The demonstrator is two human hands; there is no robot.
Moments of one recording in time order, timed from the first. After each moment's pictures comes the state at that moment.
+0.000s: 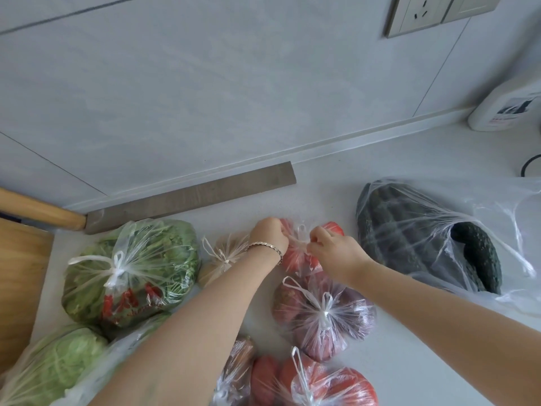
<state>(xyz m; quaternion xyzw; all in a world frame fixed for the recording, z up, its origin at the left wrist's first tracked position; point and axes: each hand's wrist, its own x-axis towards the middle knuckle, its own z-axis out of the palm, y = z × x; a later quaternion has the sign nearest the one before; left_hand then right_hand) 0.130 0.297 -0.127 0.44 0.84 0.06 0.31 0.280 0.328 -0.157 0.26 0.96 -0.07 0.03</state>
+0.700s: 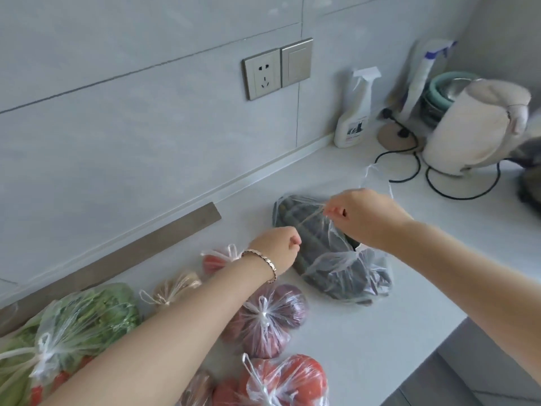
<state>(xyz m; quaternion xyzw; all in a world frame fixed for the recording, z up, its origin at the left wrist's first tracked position) 0.243 0.291 -0.047 0.73 0.61 0.04 0.30 0.410 0.299 0.033 0.59 0.79 -0.14 0.00</state>
